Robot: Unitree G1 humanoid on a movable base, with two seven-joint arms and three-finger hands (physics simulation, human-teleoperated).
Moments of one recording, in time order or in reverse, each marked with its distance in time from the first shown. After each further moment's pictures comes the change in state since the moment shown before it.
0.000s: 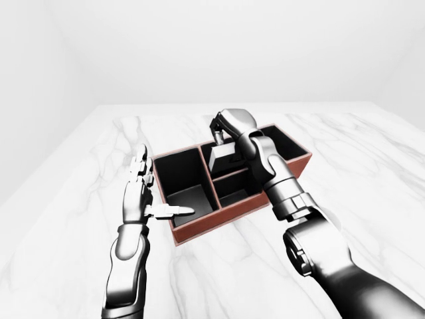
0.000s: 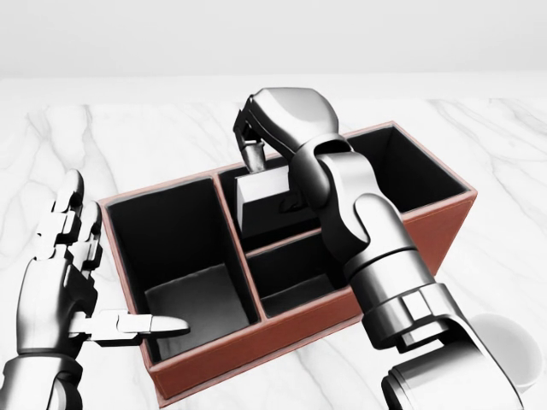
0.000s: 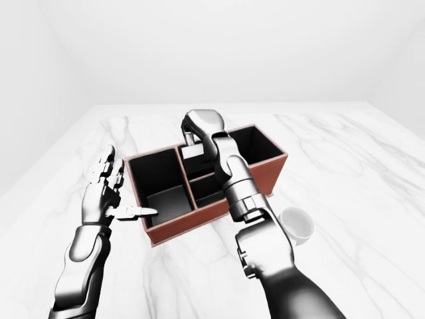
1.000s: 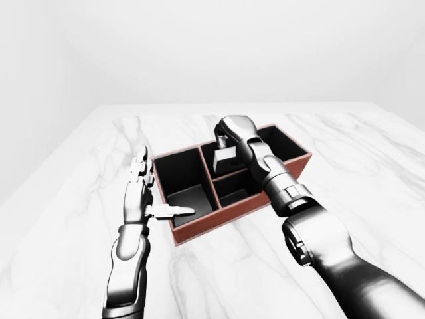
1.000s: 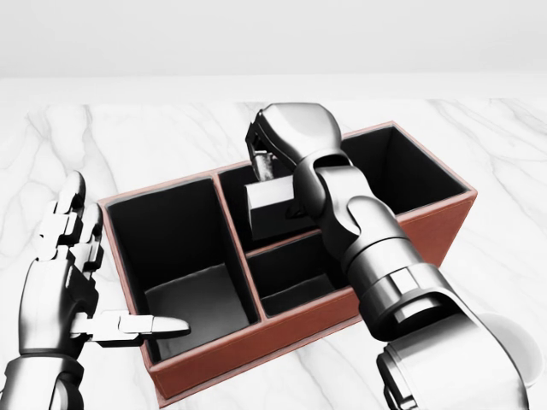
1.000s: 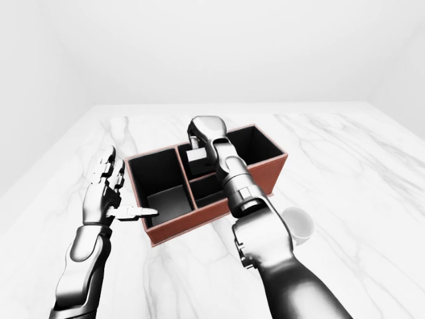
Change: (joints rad) left arm 0.001 -0.001 -0.003 0.008 0.006 0.000 0.002; right arm -0.113 -0.005 0.020 0.362 -0.006 -0.037 -0.240
